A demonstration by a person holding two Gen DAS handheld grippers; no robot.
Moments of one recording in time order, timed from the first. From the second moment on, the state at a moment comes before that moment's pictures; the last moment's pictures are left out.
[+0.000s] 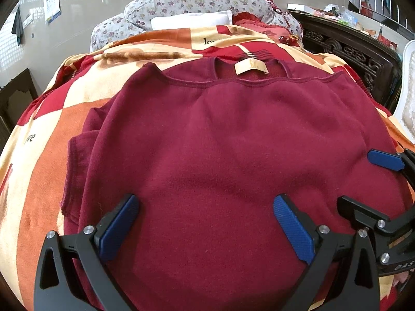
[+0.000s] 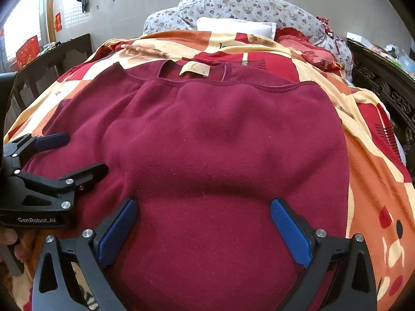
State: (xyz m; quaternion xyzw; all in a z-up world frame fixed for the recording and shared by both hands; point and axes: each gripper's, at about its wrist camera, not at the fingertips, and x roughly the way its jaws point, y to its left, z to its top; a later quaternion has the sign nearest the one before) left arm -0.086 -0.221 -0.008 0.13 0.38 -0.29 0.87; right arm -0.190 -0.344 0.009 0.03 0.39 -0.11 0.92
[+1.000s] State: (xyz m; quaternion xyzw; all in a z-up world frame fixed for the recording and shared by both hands) left arm -0.140 -0.065 -0.006 -0.09 0.44 -0.33 0.83; right arm -0.240 -0.343 0.006 0.08 0.38 -0.16 0.91
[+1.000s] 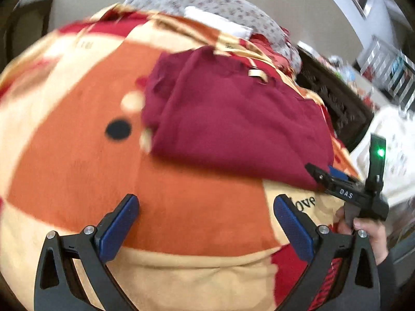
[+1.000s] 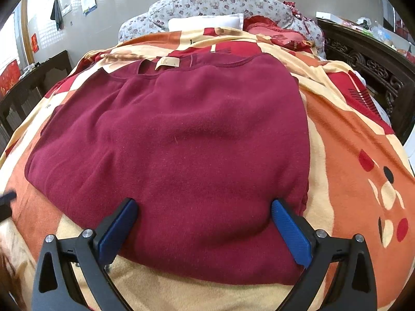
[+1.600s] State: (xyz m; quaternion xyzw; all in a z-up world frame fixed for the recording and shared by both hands) left arm -0.067 -0.058 -0.017 -0.37 0.44 -0.39 0.72; right arm -0.239 -0.345 0.007 0.09 0.38 -0.16 0.91
